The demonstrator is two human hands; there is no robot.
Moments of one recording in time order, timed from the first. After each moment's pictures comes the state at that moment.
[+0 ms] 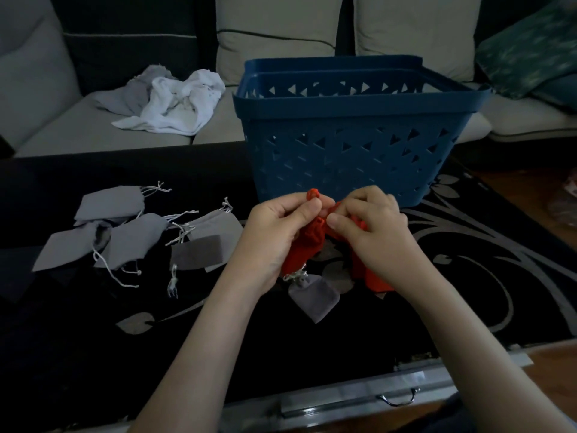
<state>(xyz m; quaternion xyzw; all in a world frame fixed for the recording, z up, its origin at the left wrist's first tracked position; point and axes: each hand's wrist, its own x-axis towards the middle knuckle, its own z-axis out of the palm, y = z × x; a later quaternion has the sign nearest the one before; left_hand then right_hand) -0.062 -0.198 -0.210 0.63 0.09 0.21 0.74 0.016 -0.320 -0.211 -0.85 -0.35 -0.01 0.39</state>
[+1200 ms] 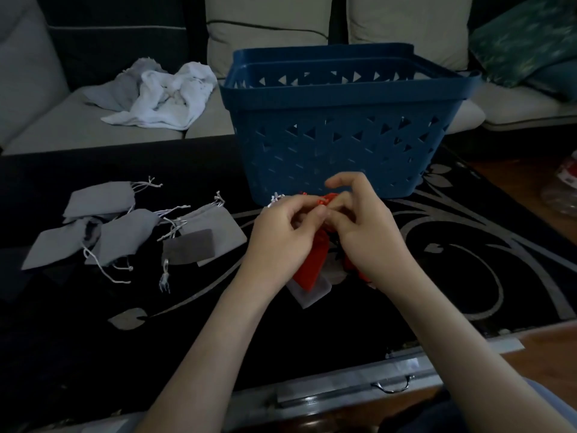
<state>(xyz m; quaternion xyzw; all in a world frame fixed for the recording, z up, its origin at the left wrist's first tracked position) -0.058 -0.211 -0.221 0.80 0.11 0.26 0.52 0.009 -0.316 -0.219 -0.74 -0.34 0.04 0.58</state>
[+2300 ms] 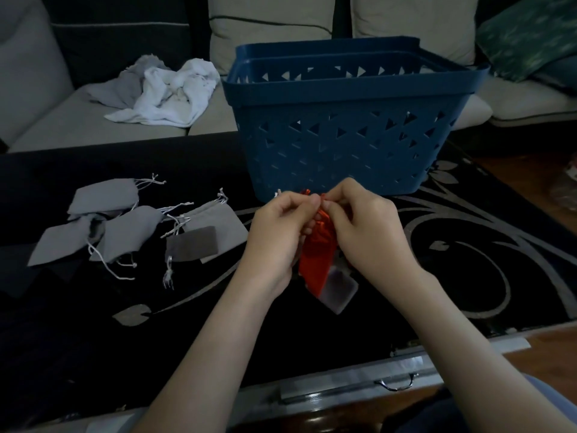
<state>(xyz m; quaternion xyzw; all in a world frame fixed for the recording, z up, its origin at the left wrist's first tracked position) -0.056 -0.213 -0.222 0.61 0.19 0.21 0.74 0.010 -0.312 -0.223 -0.82 -0.36 -0.09 0.44</state>
